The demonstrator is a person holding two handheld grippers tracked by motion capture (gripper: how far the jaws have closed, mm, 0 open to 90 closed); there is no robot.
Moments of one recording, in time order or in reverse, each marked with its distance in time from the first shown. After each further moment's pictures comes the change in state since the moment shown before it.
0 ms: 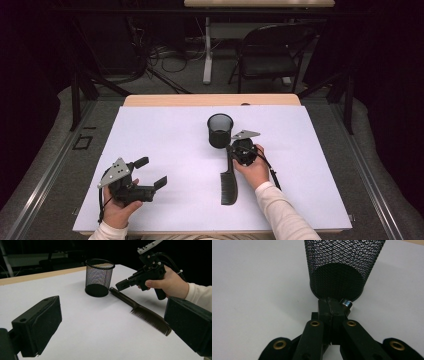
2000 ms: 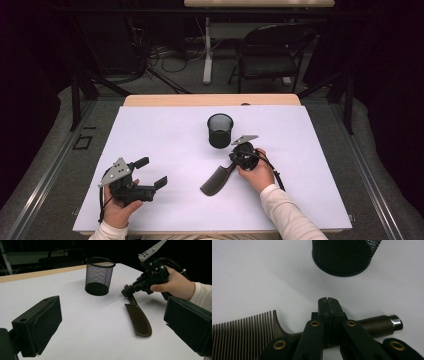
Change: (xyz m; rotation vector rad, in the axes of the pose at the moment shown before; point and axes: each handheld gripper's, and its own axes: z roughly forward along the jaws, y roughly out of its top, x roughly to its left) left arm 0.001 -0.001 0.001 0.010 0.000 -0.007; right arm -0.001 -0.013 -0.005 0.157 0.011 -0.050
